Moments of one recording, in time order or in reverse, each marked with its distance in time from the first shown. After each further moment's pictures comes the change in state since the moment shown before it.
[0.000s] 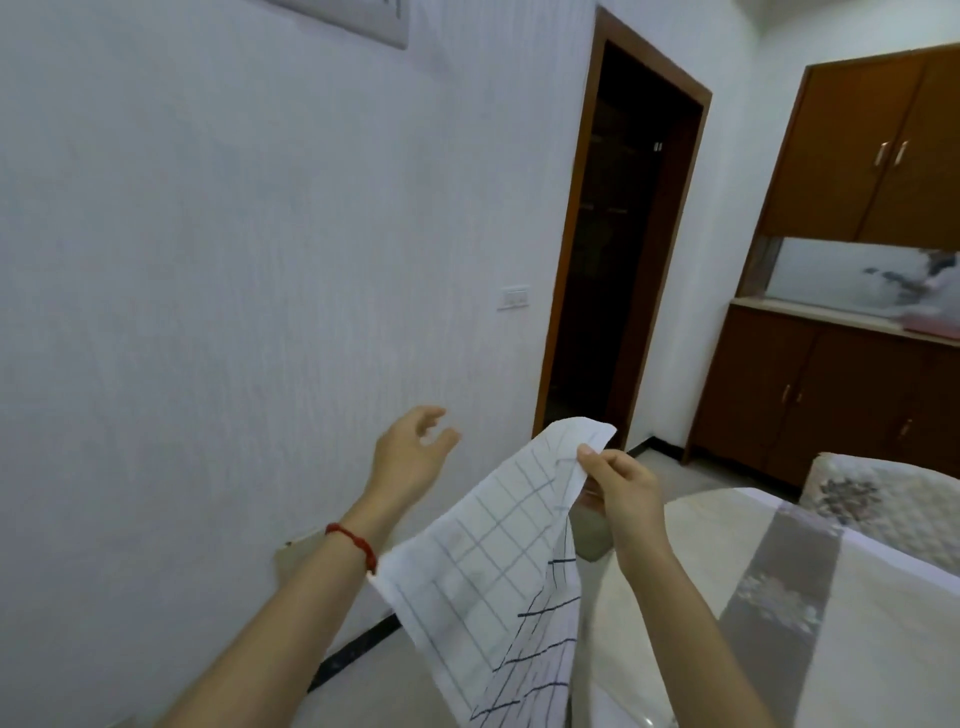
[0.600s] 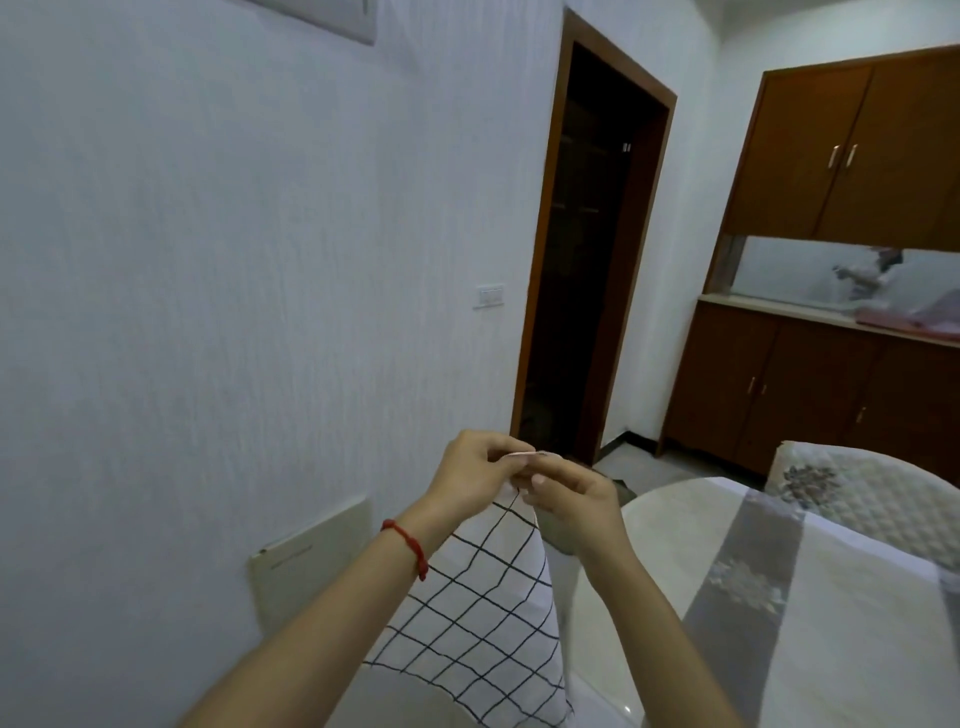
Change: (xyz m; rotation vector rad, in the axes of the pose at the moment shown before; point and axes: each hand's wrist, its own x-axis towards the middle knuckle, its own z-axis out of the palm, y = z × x) left_hand -0.022 0.035 0.056 -0.117 -0.389 0.173; right_hand -0.013 0.013 -0.002 -0.039 -0.285 -0.161
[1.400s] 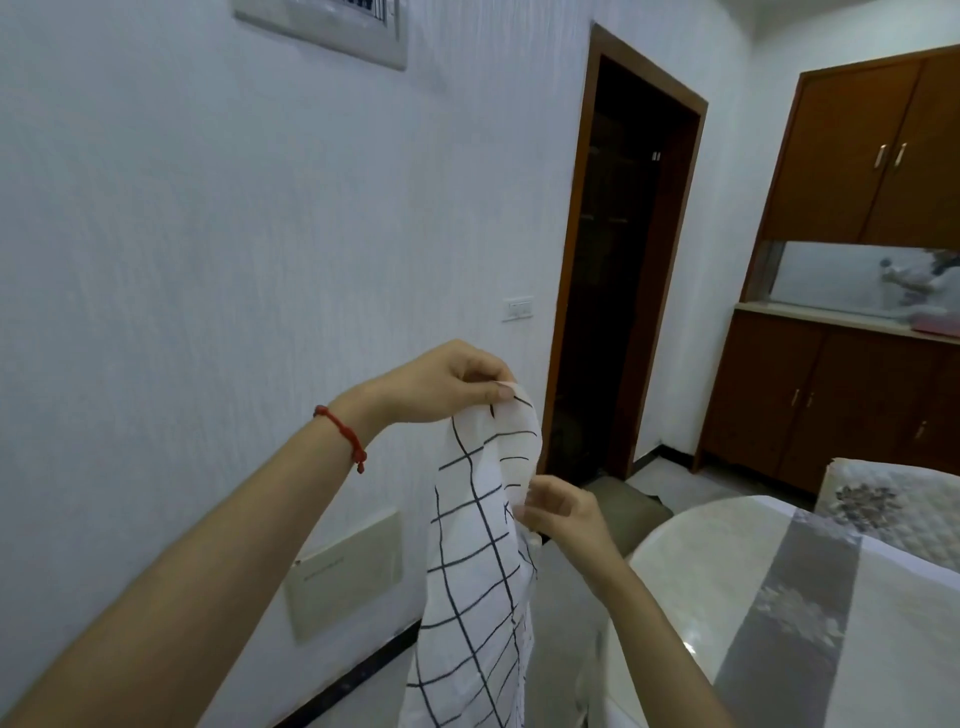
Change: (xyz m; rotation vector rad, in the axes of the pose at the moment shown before) left_hand 0.024 0.064 -0.111 0.254 -0.305 0.253; right_hand 0.018 0.024 0.023 -0.132 -0.196 0.049
